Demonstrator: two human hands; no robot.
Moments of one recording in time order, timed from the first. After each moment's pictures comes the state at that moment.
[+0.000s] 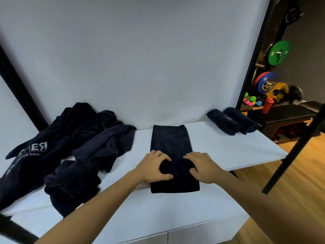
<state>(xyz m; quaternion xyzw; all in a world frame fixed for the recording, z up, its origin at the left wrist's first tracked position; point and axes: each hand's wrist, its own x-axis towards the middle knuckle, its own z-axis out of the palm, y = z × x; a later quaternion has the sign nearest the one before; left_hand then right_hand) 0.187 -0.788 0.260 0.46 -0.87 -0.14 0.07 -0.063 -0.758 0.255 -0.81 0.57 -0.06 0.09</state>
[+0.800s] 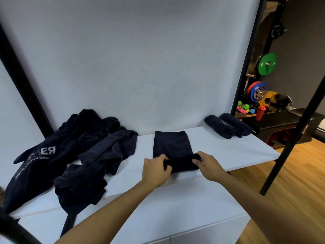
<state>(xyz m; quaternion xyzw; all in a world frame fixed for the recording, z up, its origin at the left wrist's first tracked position) 0.173 -0.750 0.261 0.56 -0.79 -0.09 0.25 -0.057 -0.732 0.269 -0.68 0.64 -0.28 0.21</state>
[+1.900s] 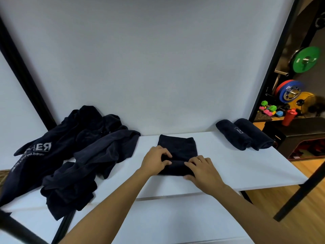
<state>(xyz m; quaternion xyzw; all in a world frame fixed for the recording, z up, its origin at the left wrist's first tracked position) 0.154 -0.839 0.262 0.57 -0.77 -0.17 0.22 -0.075 -0.799 0.237 -0.84 0.51 -0.14 -0.11</state>
